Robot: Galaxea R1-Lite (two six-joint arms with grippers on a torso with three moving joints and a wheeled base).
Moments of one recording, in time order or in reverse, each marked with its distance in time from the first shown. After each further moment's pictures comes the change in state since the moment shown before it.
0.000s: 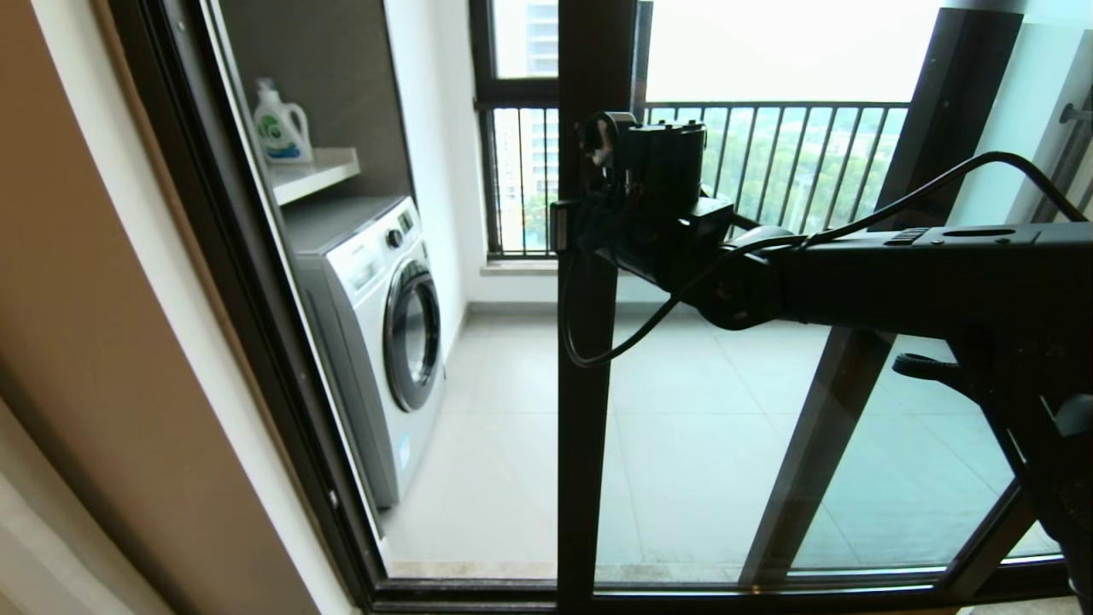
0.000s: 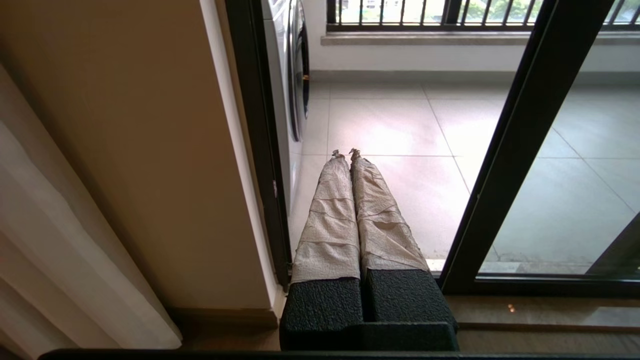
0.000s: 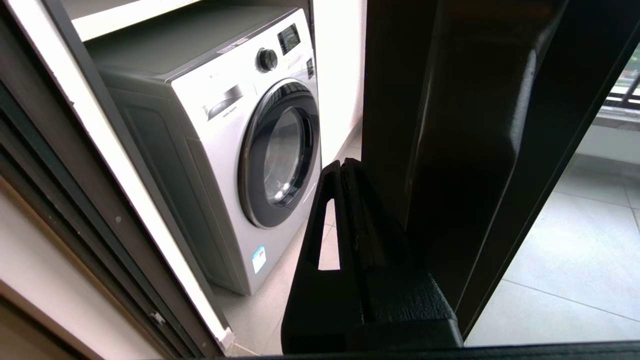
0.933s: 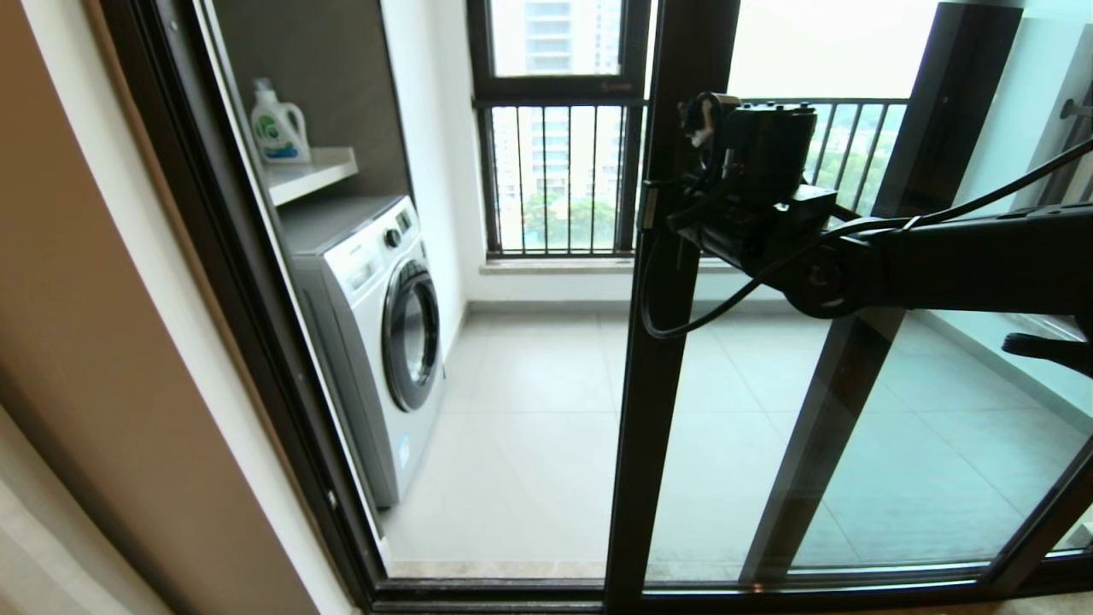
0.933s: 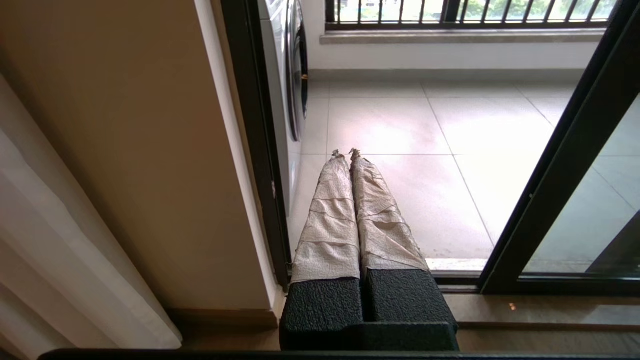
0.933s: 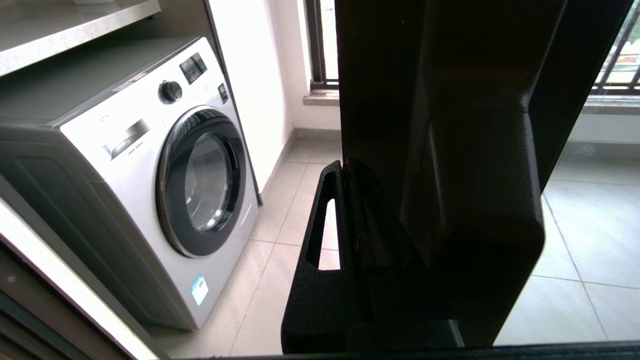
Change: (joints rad) left arm 0.000 0.000 0.000 0.000 0.000 0.000; right arm -0.094 -0.149 0.241 -0.122 -0.025 -0.008
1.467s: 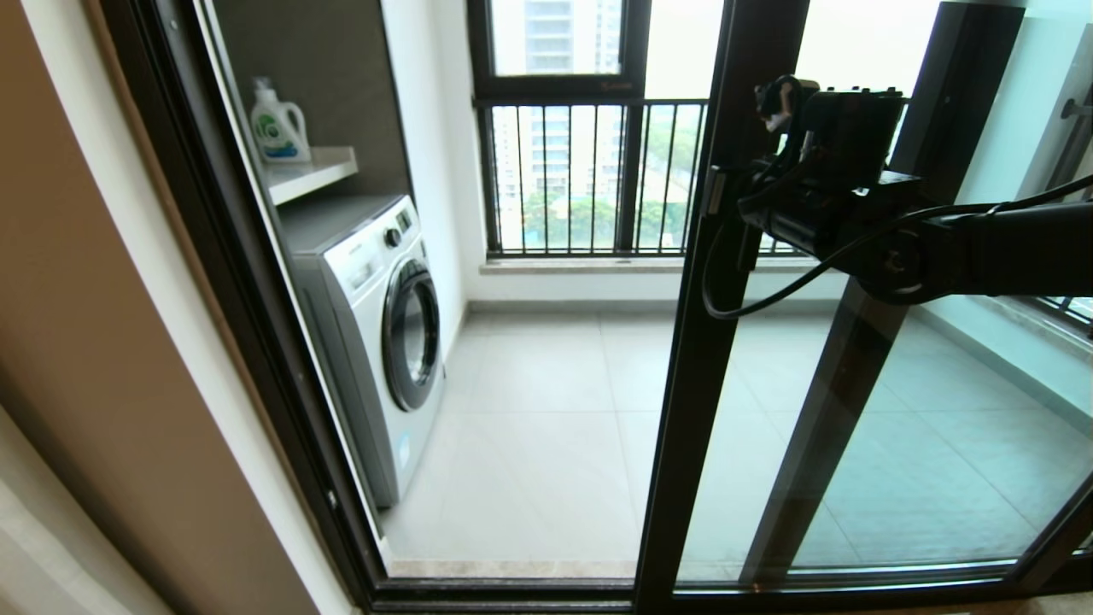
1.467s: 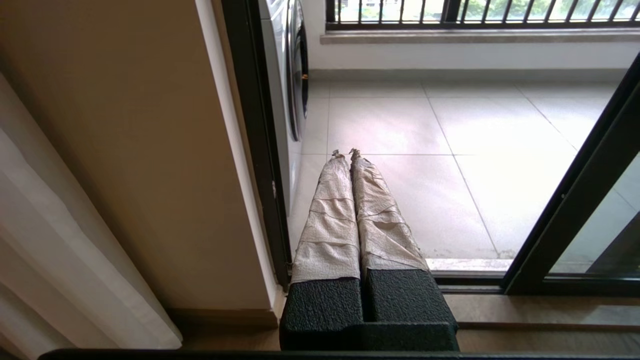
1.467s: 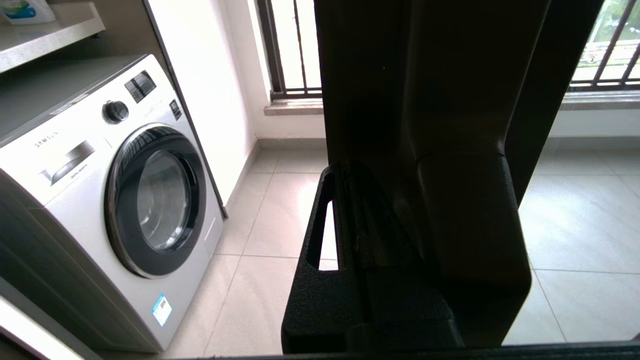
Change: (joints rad) left arm 0.000 0.000 0.000 0.000 0.000 0.000; right arm -0.145 -0.083 0.095 -0.021 0.031 0.003
